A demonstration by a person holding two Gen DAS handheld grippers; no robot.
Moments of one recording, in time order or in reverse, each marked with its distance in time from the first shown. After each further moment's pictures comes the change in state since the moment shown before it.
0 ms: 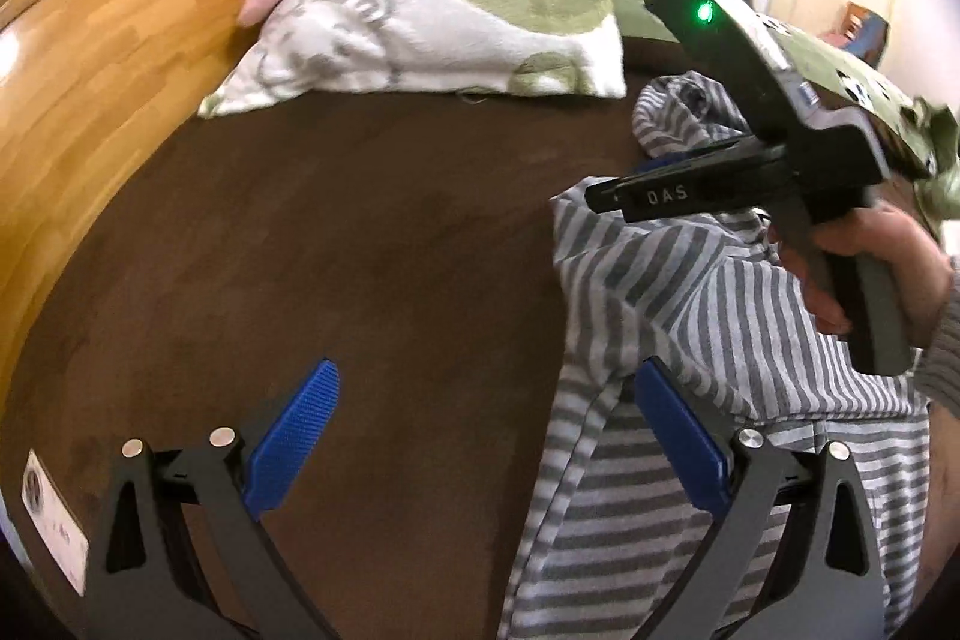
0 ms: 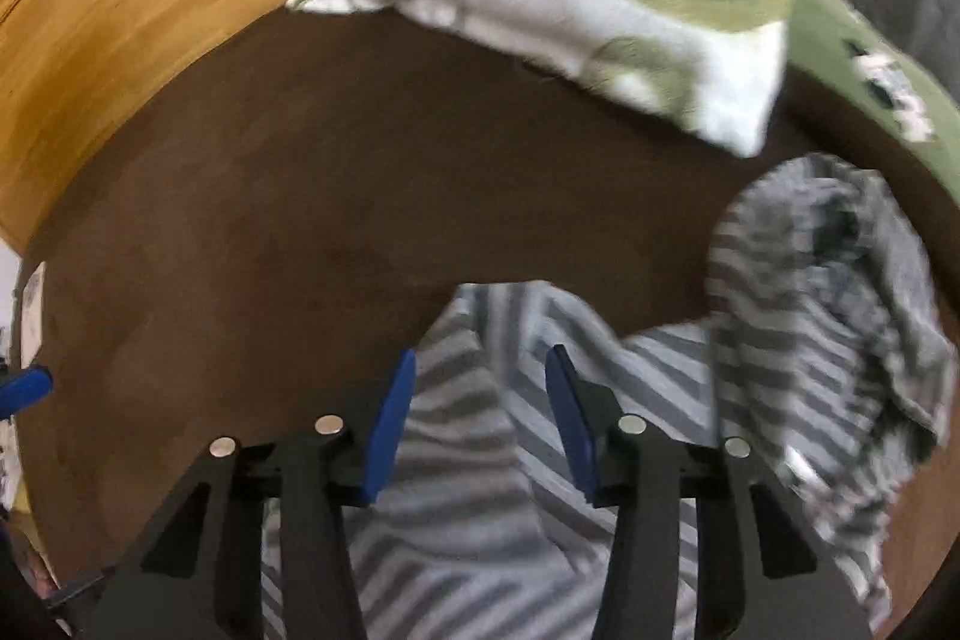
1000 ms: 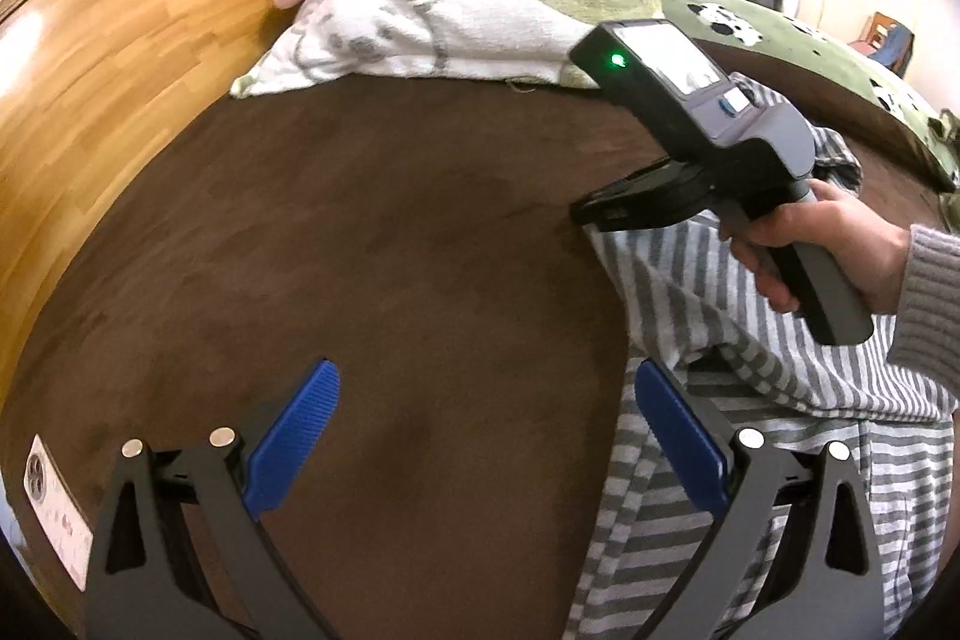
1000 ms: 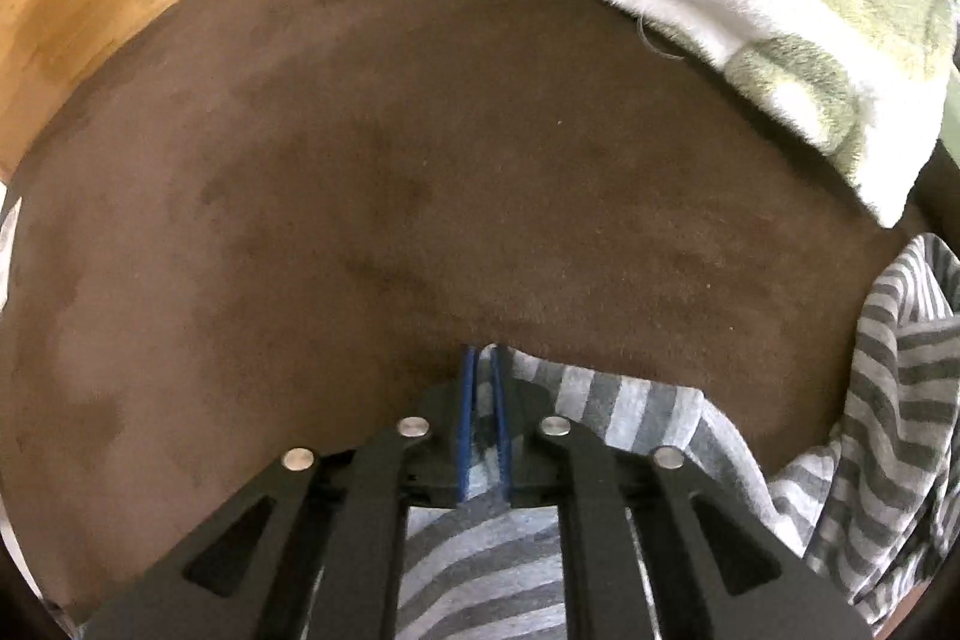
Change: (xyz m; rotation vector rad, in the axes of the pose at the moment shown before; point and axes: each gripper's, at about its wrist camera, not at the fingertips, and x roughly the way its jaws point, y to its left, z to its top) left arm 0.014 0.022 -0.007 -0.008 -0.016 0.051; right arm 0.072 0.039 0.039 -0.135 0.065 -0.011
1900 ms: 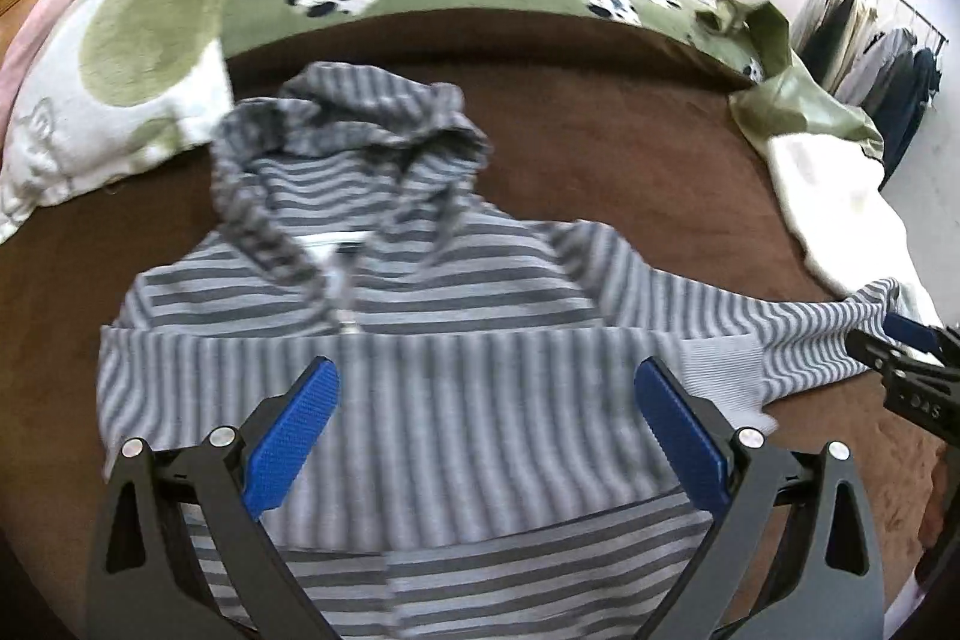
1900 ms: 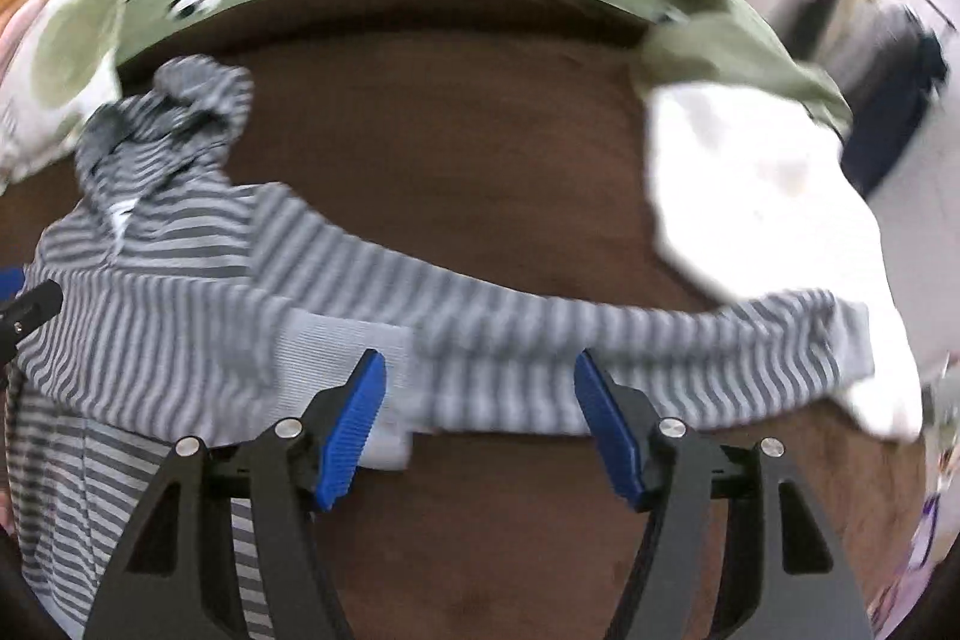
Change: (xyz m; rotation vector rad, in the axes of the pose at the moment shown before) left arm -0.022 -0.324 0.038 0.284 0.087 -0.404; right arm -0.331 -0.189 -0.463 0.932 -0.076 -0.629
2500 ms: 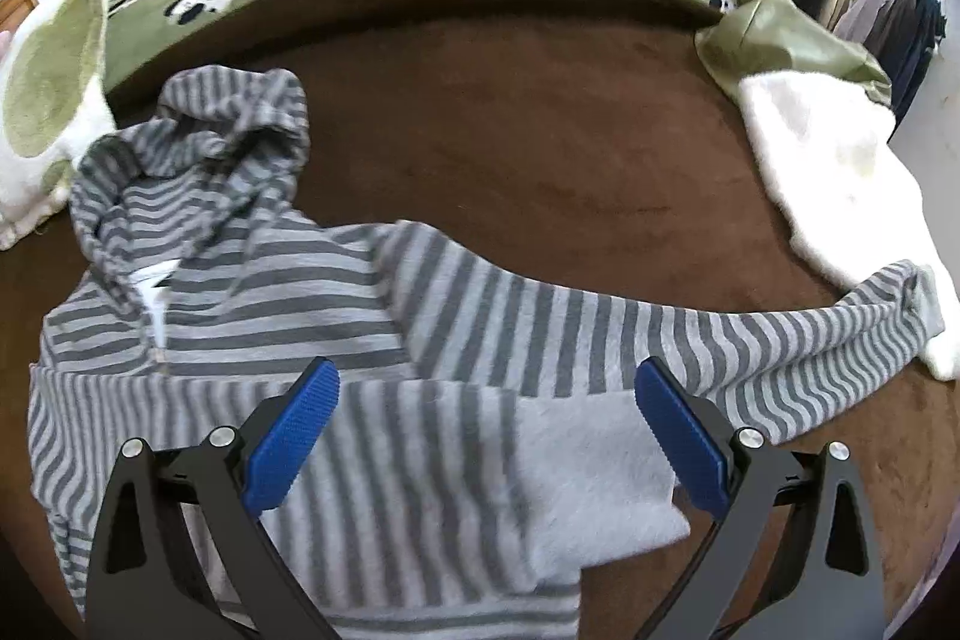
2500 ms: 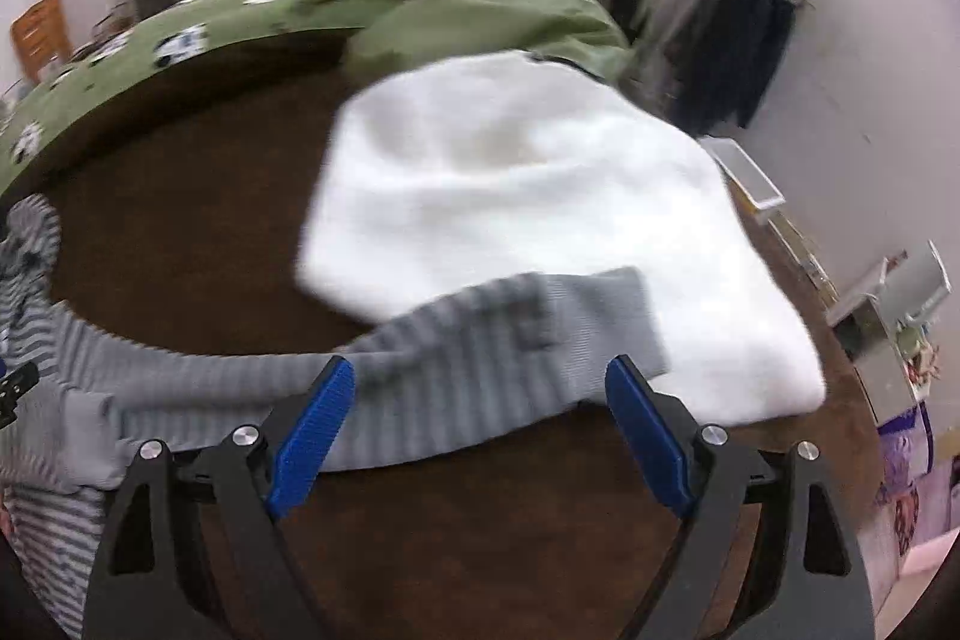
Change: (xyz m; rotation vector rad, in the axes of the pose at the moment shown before) left arm 0.077 -0.124 0.024 0.073 0.095 0.024; right arm -0.011 -0.254 -0.003 0.229 -0.039 -0.205
